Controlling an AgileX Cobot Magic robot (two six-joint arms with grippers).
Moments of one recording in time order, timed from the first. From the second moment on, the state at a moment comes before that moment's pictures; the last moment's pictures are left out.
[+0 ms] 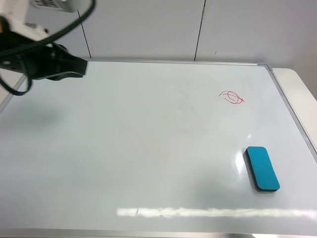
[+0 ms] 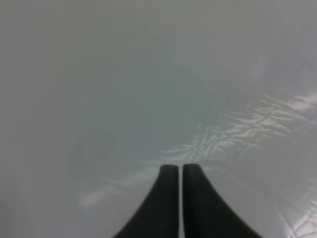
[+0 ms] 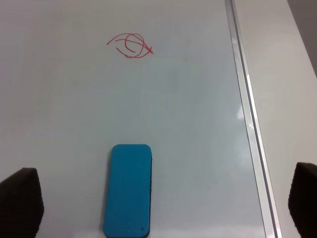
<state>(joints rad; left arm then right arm) -0.48 1.22 -0.81 -0.09 0.37 -0.04 -0.11 0.00 -0.50 0.15 1.07 -0.15</state>
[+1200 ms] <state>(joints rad) -0.13 0.03 -0.66 0.17 0.83 -0.20 -0.11 0.00 -0.50 0.15 1.07 -0.15</state>
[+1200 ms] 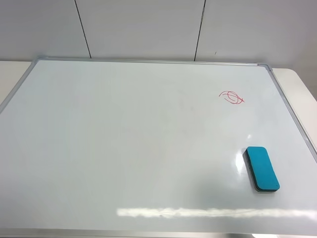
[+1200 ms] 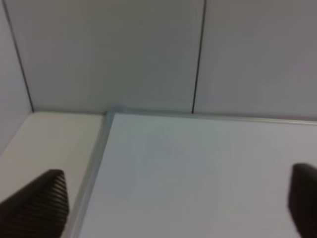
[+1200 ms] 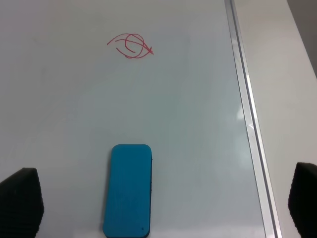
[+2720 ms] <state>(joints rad) -0.13 -0.01 -0.51 0.03 1.06 0.01 -0.11 0.00 -0.50 0.15 1.07 -0.15</state>
